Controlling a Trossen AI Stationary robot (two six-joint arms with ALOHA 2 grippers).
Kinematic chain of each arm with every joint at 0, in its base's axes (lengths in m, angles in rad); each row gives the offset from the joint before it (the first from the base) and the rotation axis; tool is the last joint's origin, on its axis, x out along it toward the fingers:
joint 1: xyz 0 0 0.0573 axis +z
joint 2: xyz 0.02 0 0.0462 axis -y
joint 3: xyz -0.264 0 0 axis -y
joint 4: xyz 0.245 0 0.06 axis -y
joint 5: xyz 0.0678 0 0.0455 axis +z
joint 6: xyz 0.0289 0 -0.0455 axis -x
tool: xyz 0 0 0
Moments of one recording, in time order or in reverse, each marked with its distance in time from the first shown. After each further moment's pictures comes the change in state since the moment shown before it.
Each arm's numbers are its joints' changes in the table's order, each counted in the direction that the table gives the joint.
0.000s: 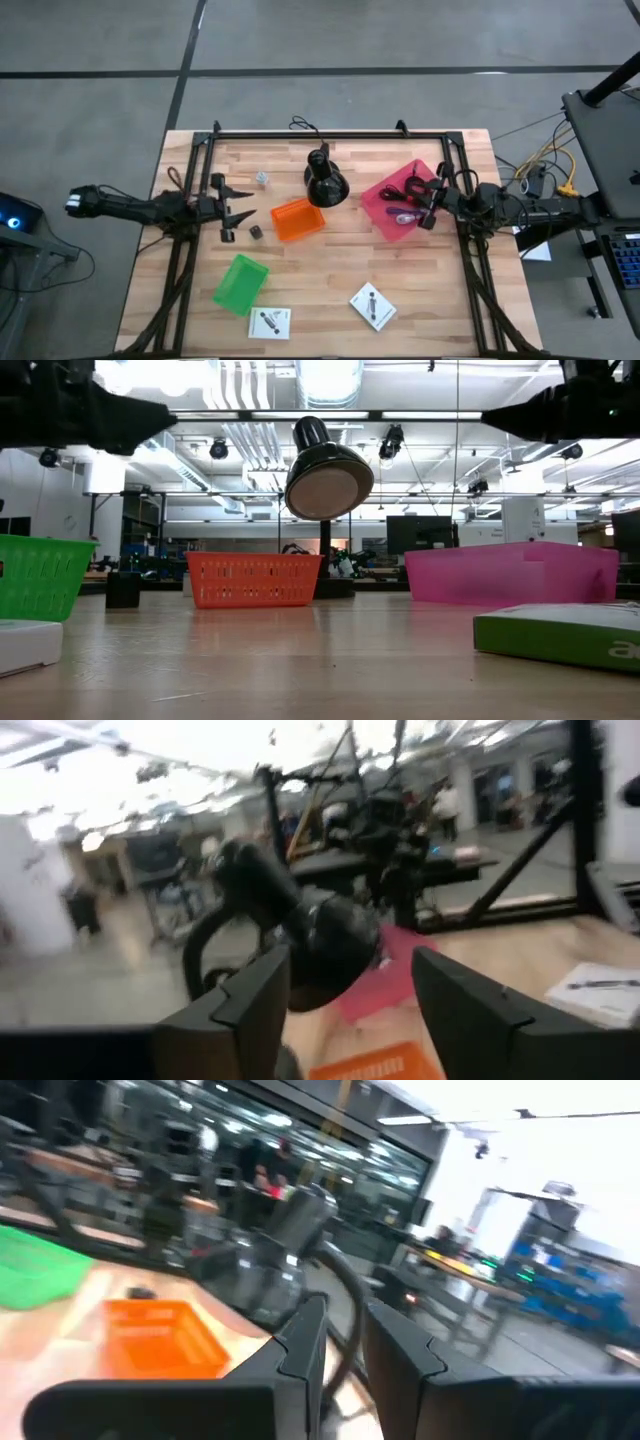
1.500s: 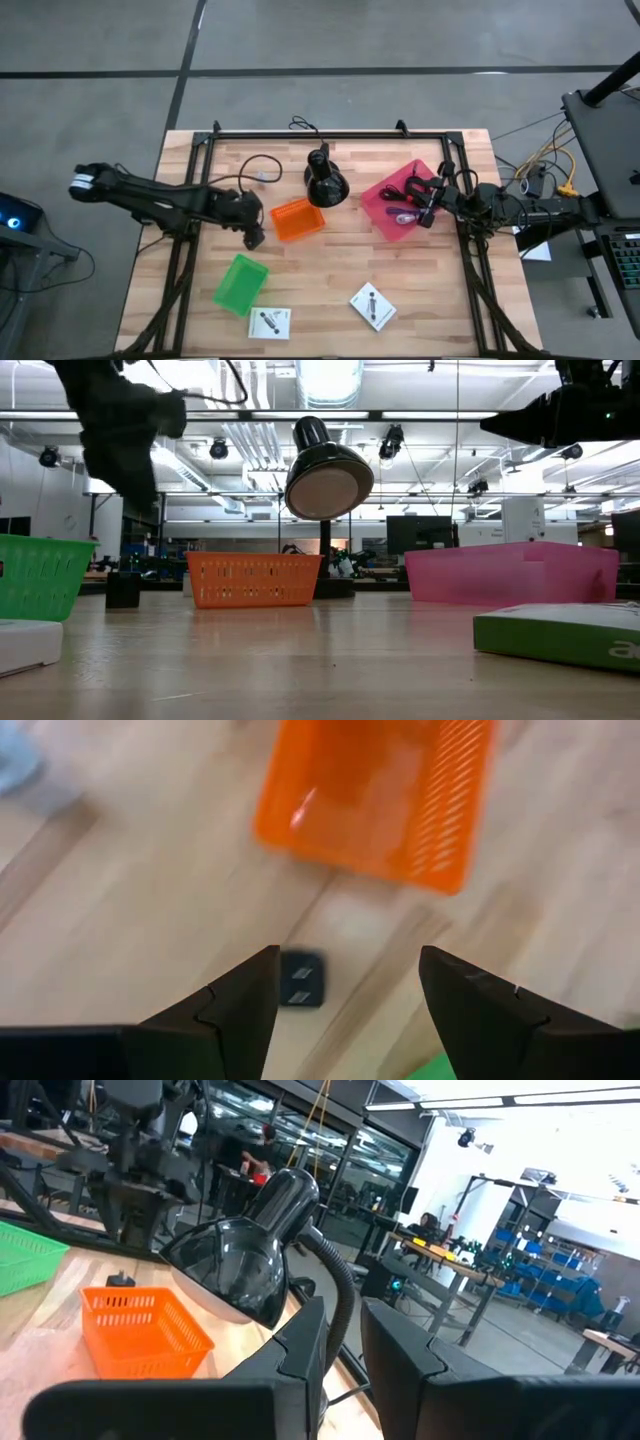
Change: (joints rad) left arm -0.002 -0.765 0.744 -1.215 -0.128 0.998; right arm 0.000 -0.002 -0.001 -0.017 -0.046 0.003
